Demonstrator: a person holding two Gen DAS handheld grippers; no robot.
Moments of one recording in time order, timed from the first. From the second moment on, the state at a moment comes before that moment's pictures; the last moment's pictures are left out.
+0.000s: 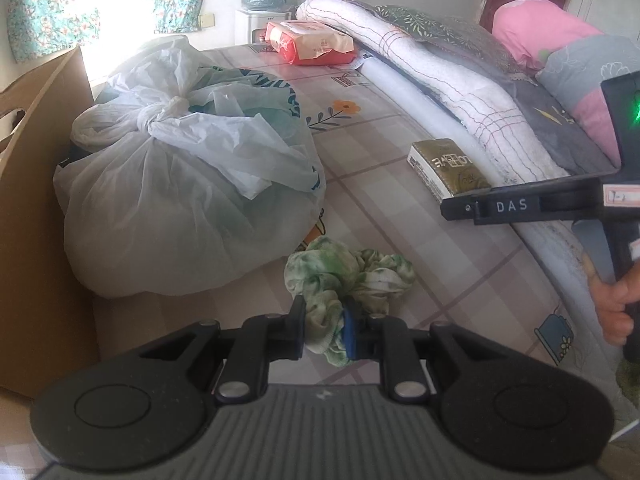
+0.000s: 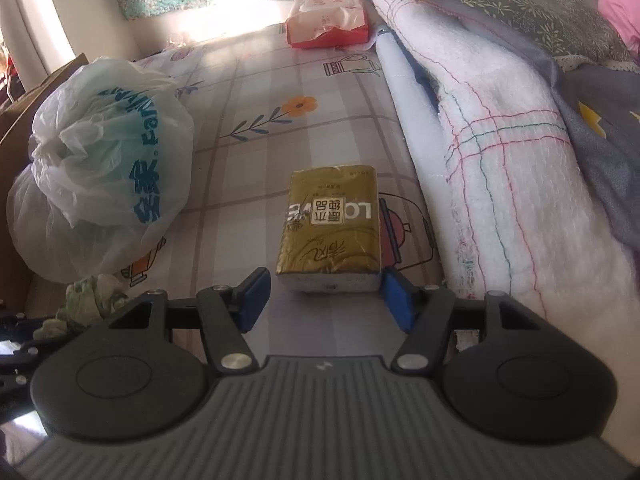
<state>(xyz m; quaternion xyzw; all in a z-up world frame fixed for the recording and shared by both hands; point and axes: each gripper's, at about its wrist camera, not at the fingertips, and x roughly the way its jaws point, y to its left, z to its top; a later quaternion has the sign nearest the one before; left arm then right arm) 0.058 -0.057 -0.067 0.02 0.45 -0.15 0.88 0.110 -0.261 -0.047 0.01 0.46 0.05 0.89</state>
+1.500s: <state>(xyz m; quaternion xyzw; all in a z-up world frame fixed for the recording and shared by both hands) 0.032 -0.036 -0.004 0.01 0.38 -0.13 0.92 0.058 -0.280 -0.036 0.17 0.41 0.05 0.89</state>
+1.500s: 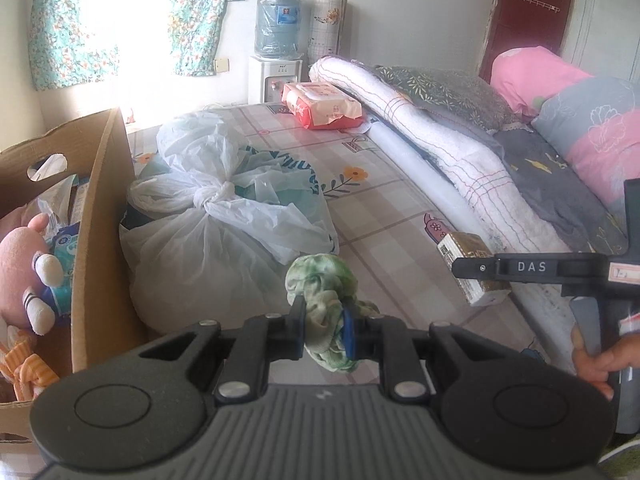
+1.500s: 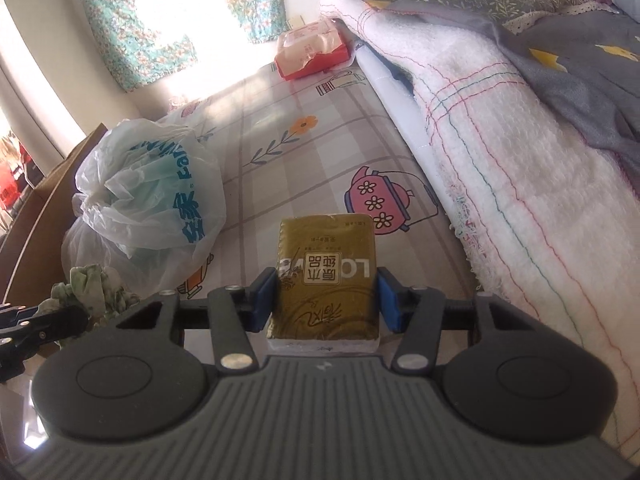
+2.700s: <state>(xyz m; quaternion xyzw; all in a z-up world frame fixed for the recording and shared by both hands) 0.033 0.143 0.014 -0.14 0.43 -0.02 0.89 0.093 -0.163 0.036 0.24 0.37 0.25 0.86</state>
